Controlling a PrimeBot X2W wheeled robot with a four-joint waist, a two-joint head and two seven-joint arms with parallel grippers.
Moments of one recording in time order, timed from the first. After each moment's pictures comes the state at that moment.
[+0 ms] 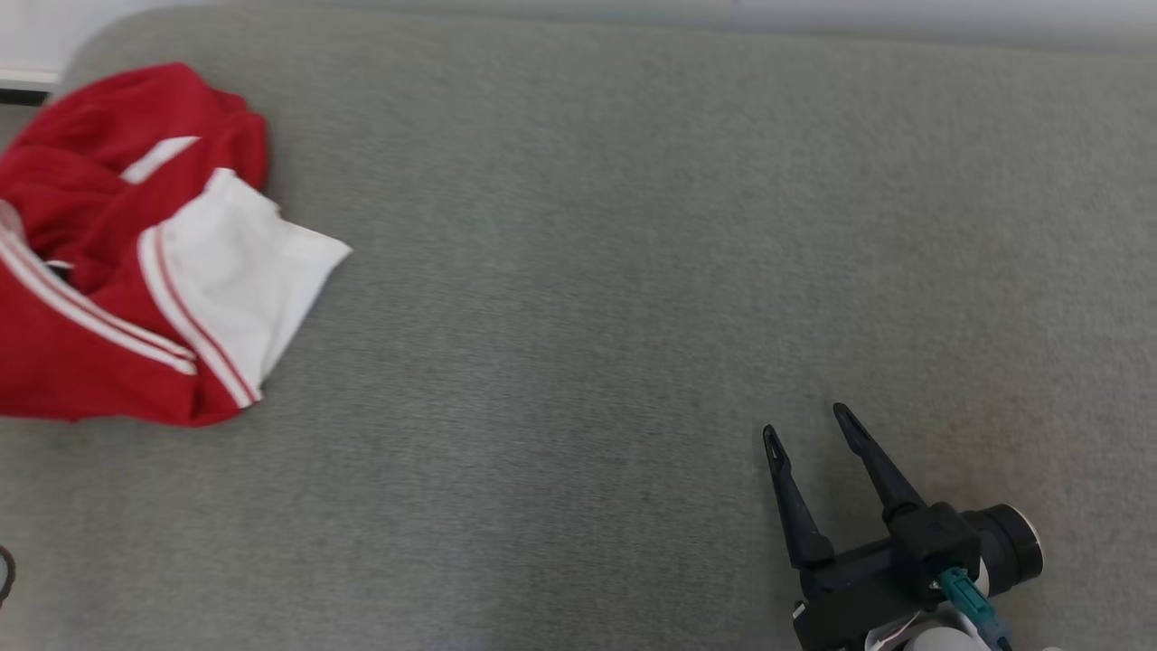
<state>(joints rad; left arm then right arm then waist) -0.56 0.49 0.35 0.36 -0.82 -0.03 0.51 -0.14 -0.05 0.15 0.23 -0.04 0.13 -0.26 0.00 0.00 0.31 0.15</state>
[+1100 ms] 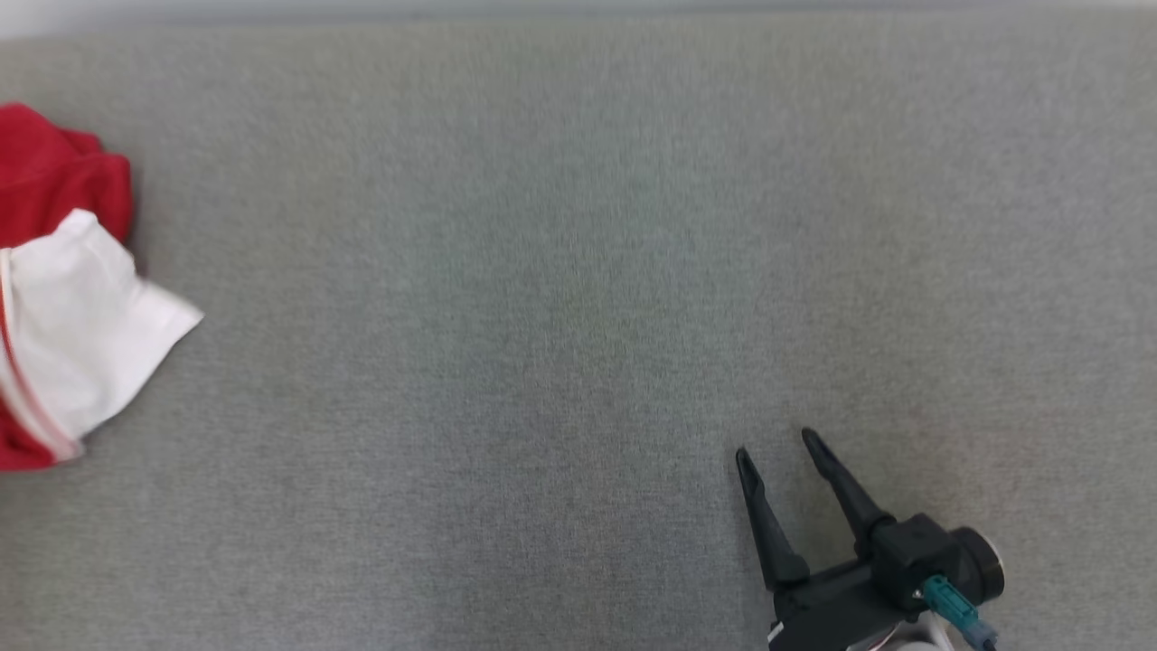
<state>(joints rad) -0.52 0.63 0.25 0.35 -0.67 0.03 0.54 -0.15 -0.05 0.22 0.28 0.08 0.13 -0.26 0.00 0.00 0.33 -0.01</state>
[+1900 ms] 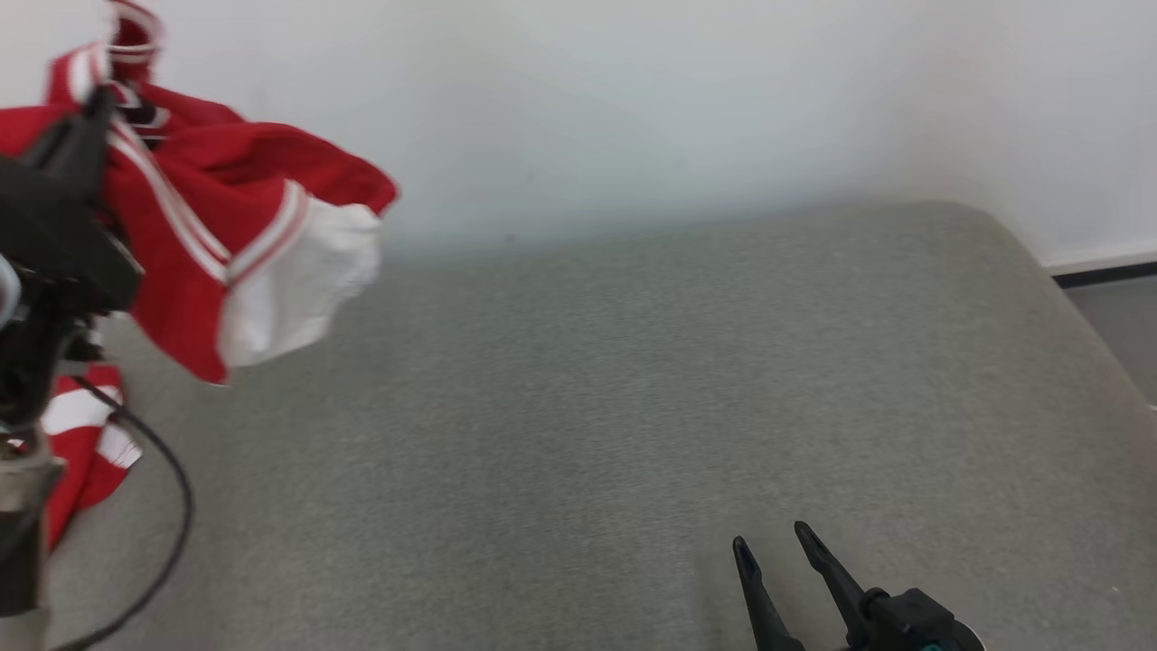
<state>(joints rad) -0.74 0.44 -0.02 0.11 -0.67 -0.02 0.57 -0.03 -0.05 0.25 0.32 0.18 0.13 -0.26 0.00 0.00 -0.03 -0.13</state>
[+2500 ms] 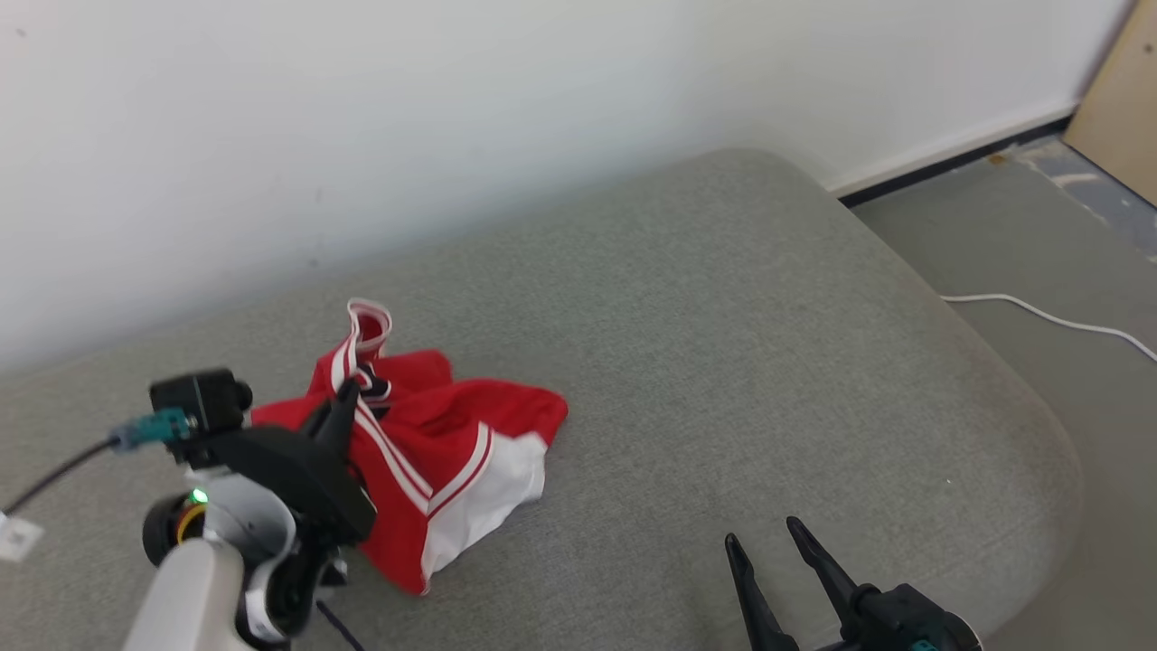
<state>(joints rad) -0.41 0.19 -0.14 0.27 -0.68 -0.02 0.32 -0.04 -0.05 0.26 0.33 0.17 0.13 -0.26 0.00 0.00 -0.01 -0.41</state>
